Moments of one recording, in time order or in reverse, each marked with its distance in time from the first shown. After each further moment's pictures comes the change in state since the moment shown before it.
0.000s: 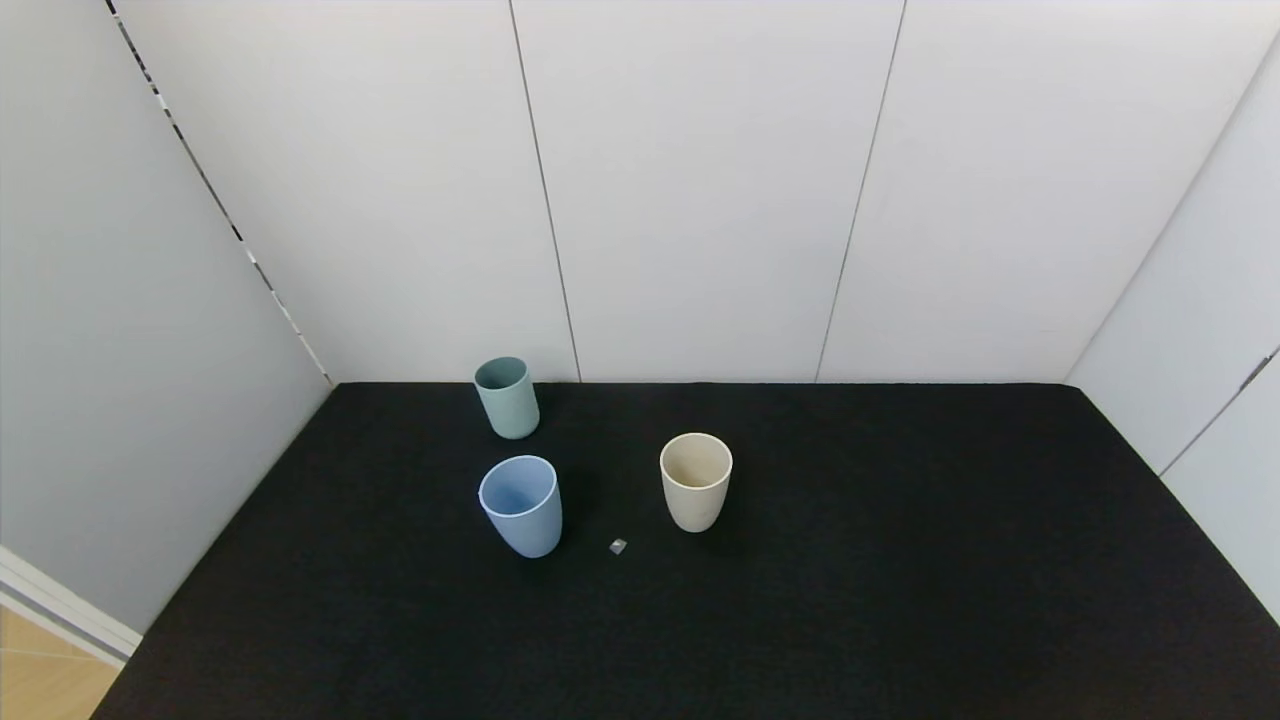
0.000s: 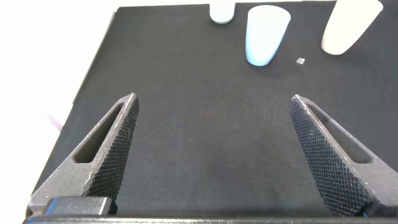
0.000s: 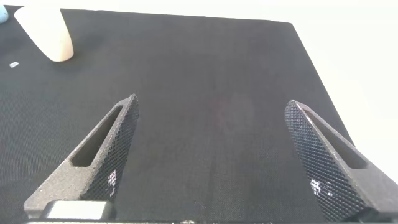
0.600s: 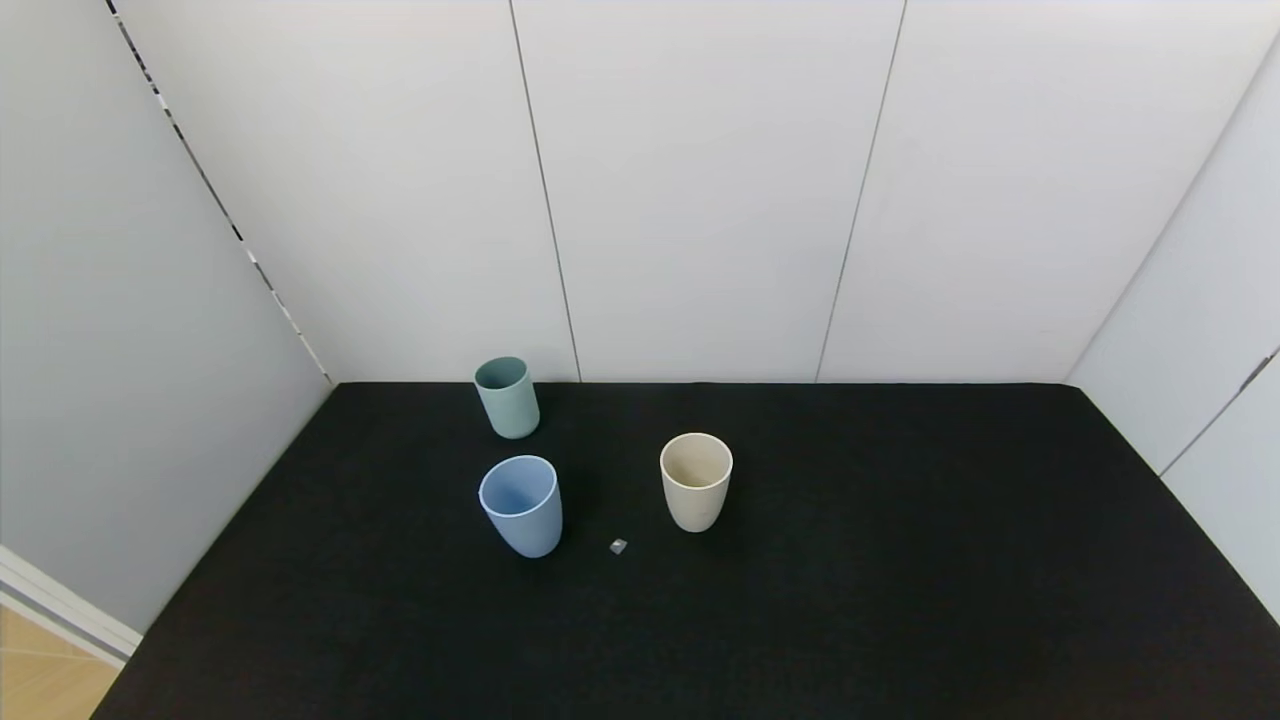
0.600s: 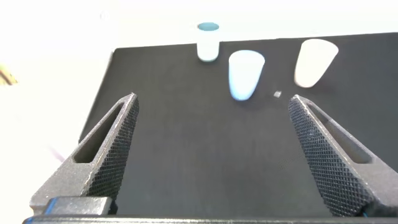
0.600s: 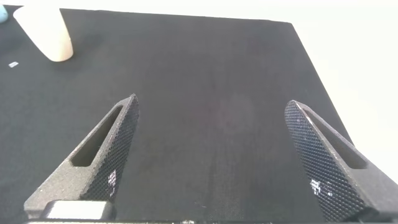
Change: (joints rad) left arm -0.006 0.119 -0.277 0.086 -0.059 0.009; right arm 0.000 0.000 0.000 0.000 0.000 0.000
